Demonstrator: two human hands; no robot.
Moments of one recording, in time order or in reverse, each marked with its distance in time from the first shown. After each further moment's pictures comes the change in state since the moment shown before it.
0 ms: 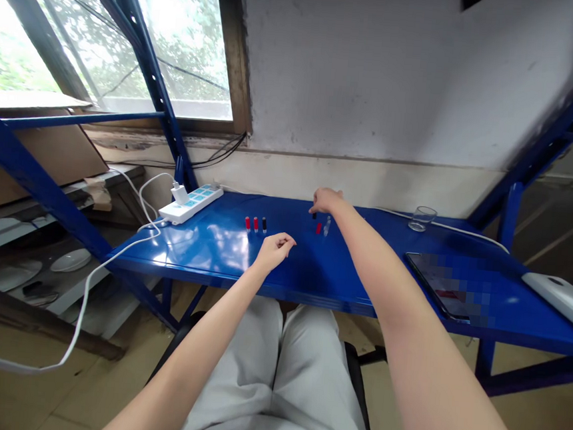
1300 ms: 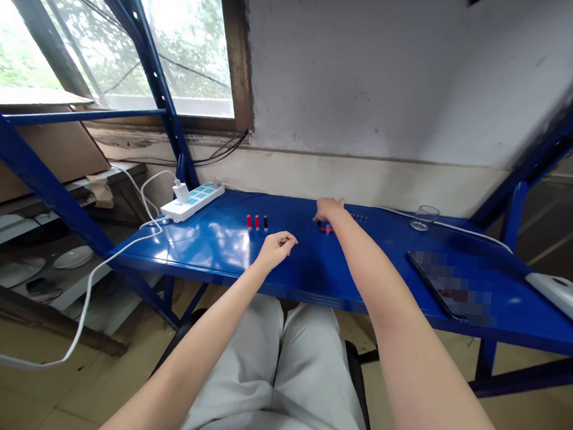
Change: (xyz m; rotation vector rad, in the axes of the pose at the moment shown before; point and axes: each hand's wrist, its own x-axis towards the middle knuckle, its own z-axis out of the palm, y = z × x) left_hand 0.001 -0.004 0.001 0.013 0.000 0.019; right_hand -0.003 -0.004 0.025 -0.106 -0.114 0.069
